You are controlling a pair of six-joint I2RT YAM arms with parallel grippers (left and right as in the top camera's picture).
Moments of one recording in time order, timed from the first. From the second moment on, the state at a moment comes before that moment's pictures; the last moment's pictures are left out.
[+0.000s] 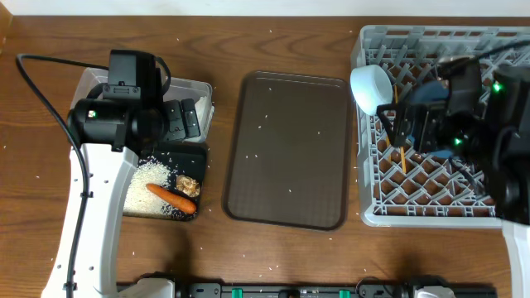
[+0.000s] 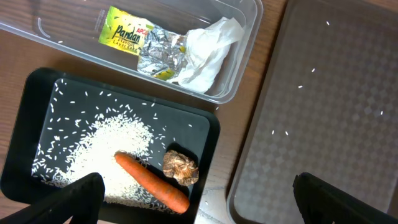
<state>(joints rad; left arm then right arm) -0.07 1.40 1.47 -1.21 -0.01 -0.25 0.05 1.15 1.51 -1.07 -0.37 0.10</state>
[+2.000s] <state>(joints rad) -0.07 1.40 1.47 -1.21 -0.01 -0.25 0.06 0.01 0.01 -0.05 -0.37 -0.19</state>
